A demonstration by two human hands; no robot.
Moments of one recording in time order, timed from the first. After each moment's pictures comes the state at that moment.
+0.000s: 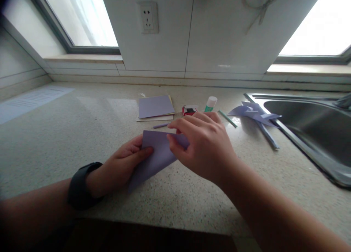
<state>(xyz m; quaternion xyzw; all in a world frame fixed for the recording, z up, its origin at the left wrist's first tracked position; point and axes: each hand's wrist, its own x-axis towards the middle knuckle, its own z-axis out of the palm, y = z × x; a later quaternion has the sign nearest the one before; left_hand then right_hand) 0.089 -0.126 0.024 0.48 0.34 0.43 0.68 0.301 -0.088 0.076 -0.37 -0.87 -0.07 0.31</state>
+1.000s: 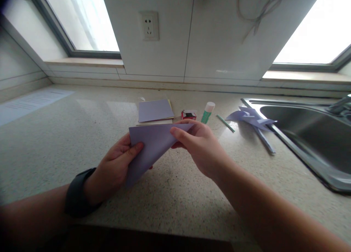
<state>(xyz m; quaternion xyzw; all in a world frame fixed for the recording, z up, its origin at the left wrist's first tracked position) 0.088 -0.128 0.025 0.46 0.40 0.54 0.58 0.288 -0.073 0.057 -0.35 -0.51 0.63 0.48</state>
